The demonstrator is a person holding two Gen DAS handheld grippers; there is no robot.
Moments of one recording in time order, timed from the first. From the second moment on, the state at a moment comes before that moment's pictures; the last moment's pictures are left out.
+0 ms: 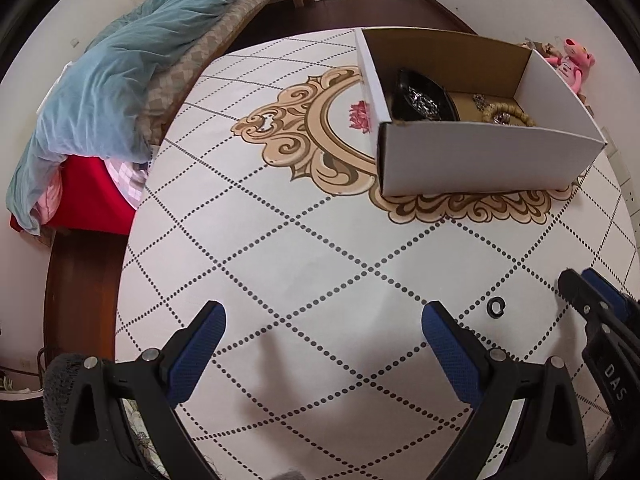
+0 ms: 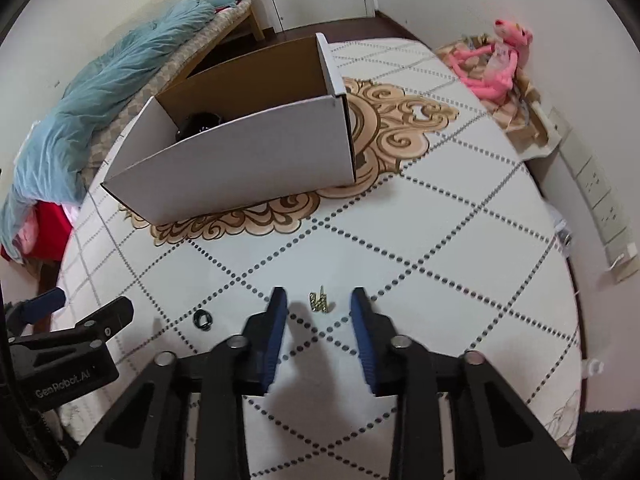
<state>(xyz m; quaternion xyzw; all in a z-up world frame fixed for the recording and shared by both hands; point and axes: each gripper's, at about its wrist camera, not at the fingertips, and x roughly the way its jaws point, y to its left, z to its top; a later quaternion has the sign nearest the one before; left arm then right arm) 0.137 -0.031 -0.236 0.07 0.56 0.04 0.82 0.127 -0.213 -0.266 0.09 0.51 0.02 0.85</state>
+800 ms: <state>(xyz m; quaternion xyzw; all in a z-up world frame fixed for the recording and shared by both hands) 0.135 -0.108 -0.245 0.07 0.54 -0.08 0.83 0.112 -0.265 -0.243 0.14 0.48 -0.02 0.86</state>
